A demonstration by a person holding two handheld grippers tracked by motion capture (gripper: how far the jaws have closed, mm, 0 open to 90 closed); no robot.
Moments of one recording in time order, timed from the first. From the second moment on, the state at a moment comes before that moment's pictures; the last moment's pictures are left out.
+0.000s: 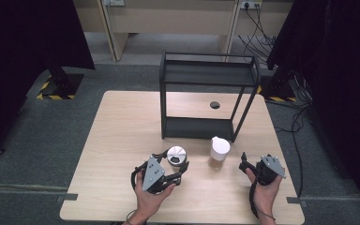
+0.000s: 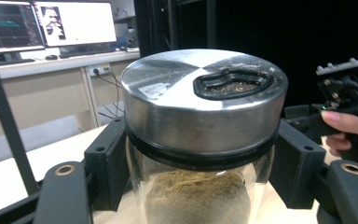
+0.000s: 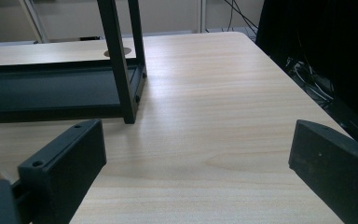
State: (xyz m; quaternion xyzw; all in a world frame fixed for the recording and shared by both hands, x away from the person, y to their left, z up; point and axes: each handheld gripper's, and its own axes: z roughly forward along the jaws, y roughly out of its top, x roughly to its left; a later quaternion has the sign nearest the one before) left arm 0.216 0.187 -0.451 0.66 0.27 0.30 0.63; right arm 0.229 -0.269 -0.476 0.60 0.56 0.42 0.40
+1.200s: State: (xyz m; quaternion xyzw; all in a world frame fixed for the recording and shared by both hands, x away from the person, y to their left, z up) left arm 0.237 0.176 -0.391 0.62 0.25 0.38 0.64; right arm 0.229 -0.270 -0.476 0.60 0.56 0.42 0.40
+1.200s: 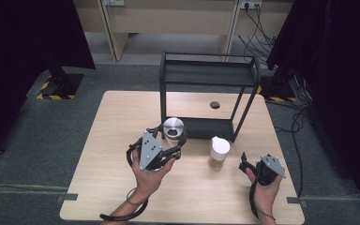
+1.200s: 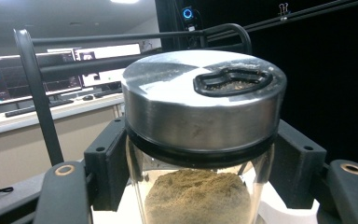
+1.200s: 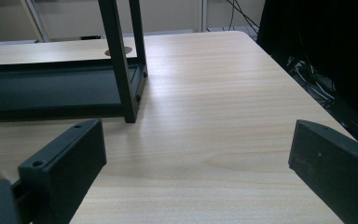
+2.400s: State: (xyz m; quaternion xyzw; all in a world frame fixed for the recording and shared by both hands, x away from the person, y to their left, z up) left arm 0.271 0.163 -0.329 0.61 0.26 0.41 0.63; right arm 0.230 -0.271 -0.476 0.60 0.56 0.42 0.40
